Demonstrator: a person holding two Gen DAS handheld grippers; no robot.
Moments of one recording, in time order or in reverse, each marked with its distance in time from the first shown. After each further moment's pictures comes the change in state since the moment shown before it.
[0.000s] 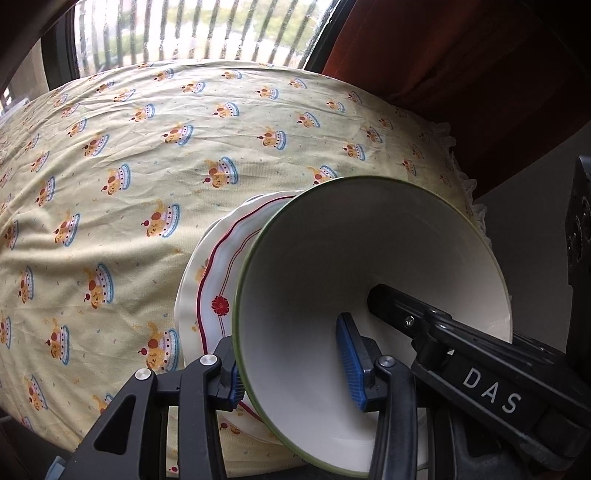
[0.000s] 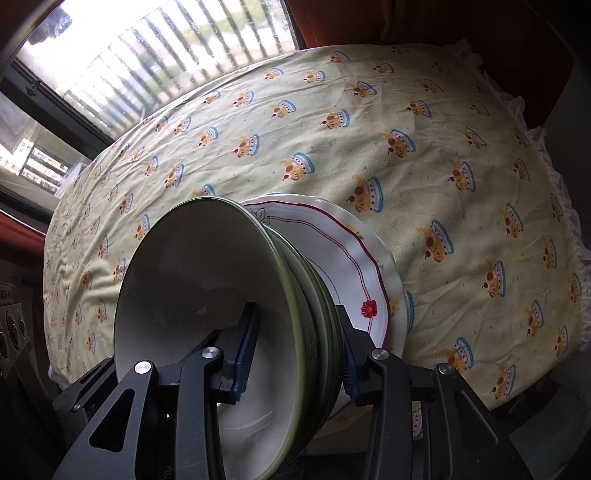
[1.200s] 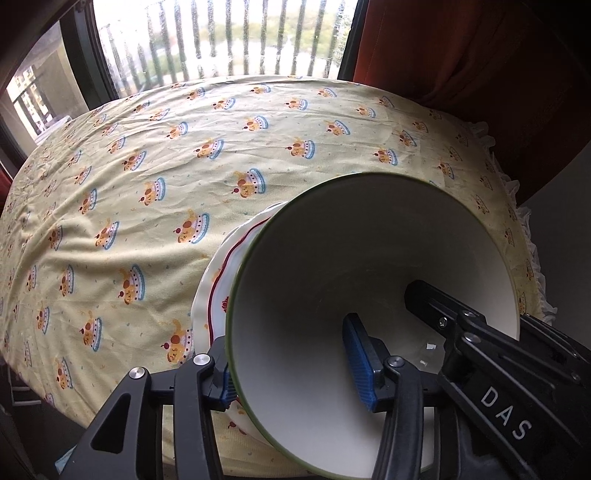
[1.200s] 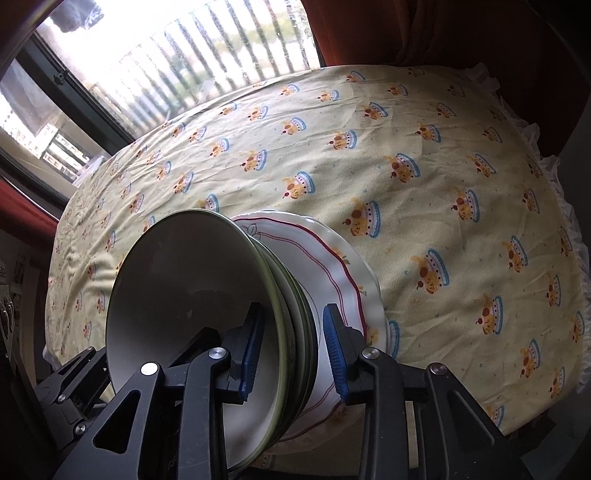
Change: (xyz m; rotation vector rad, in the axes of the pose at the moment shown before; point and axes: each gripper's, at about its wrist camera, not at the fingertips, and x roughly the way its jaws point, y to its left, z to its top) left arm 0.001 -0.032 -0.007 -0.021 -0.074 0.241; right arm -0.004 -0.018 0.002 -0.113 -0.083 0.053
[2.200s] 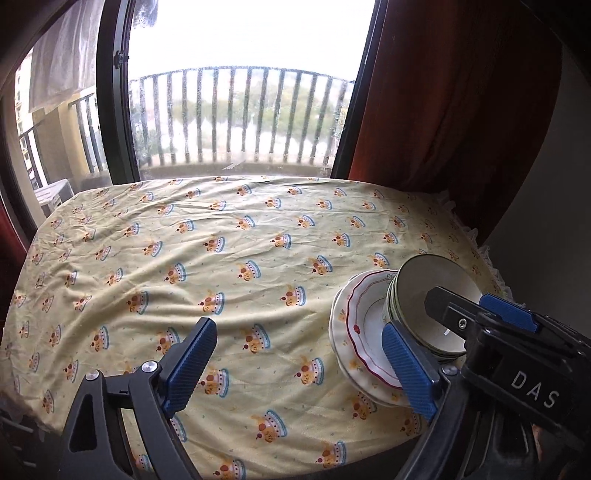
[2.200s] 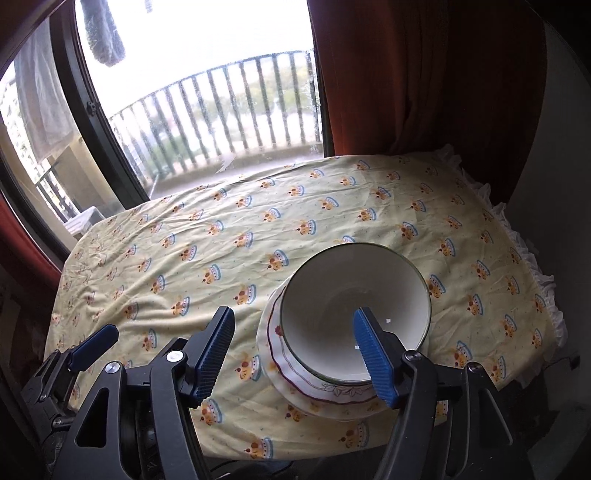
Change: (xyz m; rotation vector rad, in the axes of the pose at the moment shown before) left arm -0.117 0.150 -0.038 0.113 -0.358 -0.114; right arm -0.092 0.145 -0.056 0.029 -0.328 -0.135
